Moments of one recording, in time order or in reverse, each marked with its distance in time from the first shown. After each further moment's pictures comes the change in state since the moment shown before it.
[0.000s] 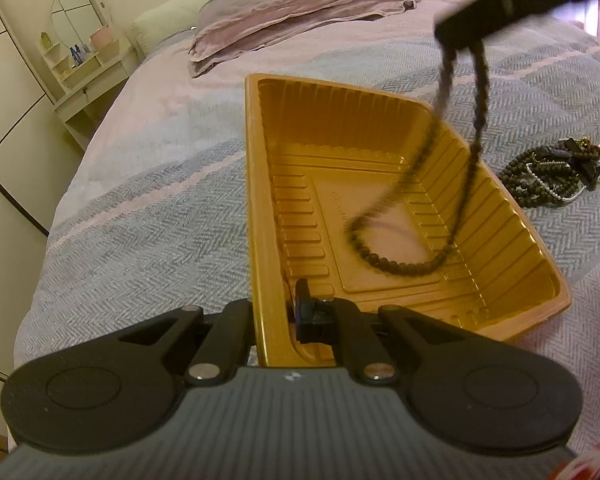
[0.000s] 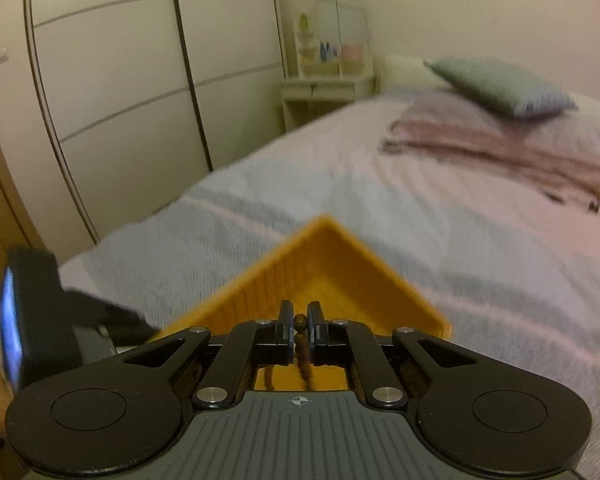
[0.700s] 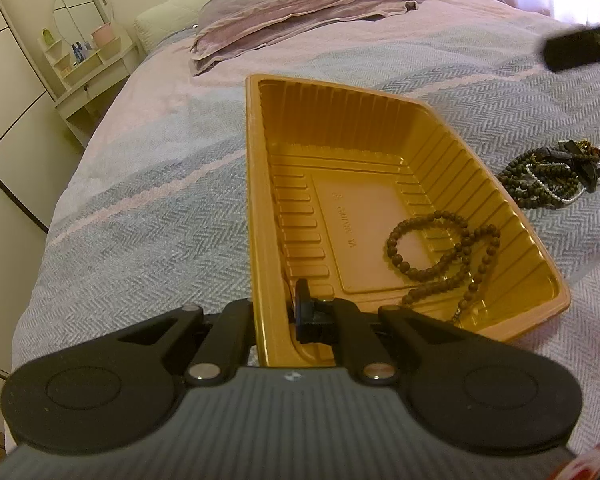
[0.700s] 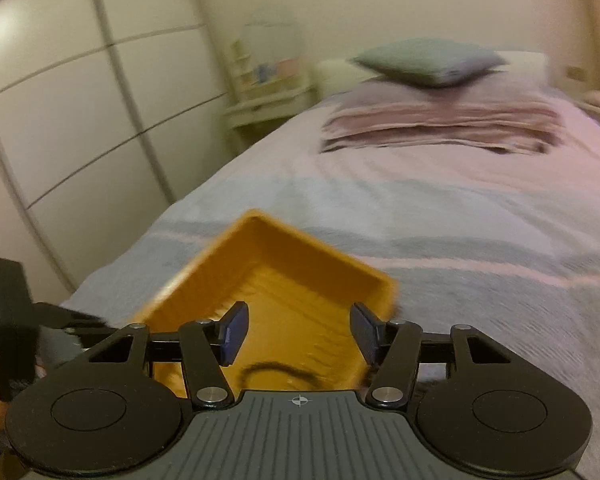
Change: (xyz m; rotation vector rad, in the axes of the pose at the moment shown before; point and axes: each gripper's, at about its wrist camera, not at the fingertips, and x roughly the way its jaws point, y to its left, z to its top) left arm -0.001 0.000 -0.001 -0.013 0.002 -0.001; right arm -0.055 -0.056 -0.052 0.241 -0.109 -0.090
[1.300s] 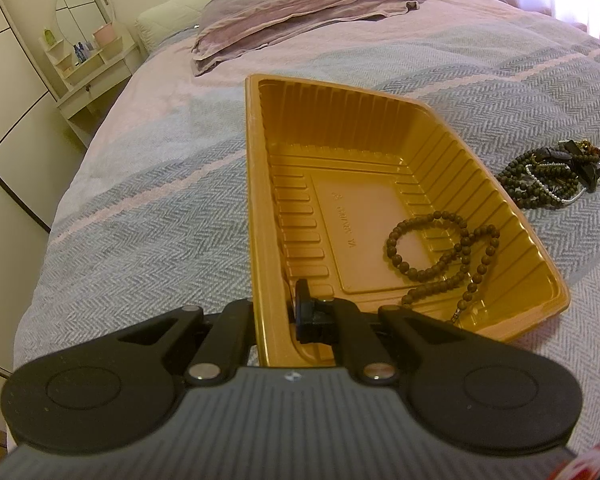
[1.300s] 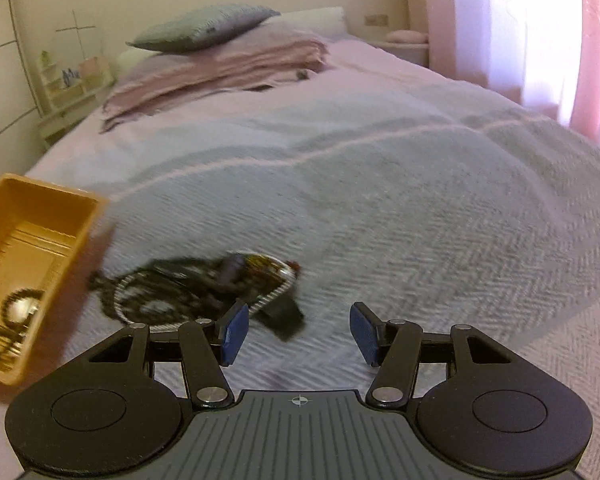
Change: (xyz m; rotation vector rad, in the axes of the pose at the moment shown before) left arm -0.001 -0.002 0.001 0.000 0.001 0.008; right arm -0.077 -0.148 -0.113 0.229 0.046 -0.499
